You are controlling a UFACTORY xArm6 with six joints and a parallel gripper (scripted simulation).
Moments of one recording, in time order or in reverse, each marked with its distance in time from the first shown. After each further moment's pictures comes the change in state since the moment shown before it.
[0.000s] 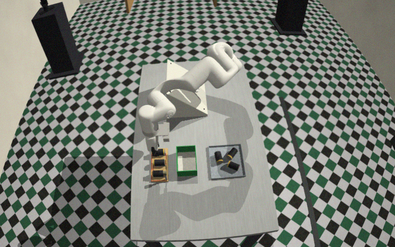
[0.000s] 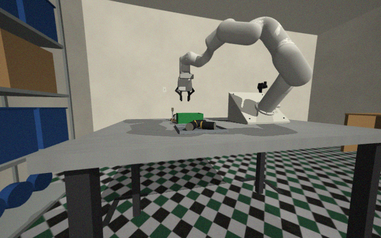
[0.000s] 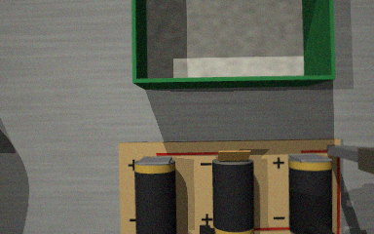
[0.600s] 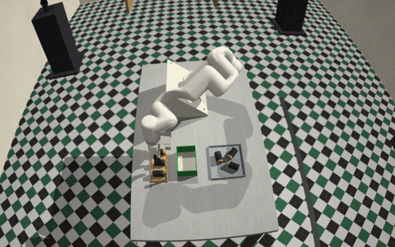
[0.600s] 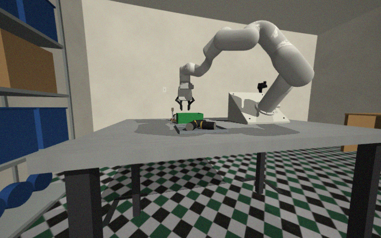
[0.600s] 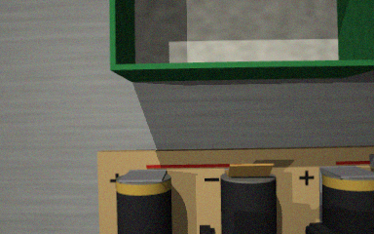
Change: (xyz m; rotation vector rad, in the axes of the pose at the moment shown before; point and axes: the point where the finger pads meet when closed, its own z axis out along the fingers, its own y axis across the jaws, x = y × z) arm 0.000 -0.001 0.066 0.001 -0.001 0.000
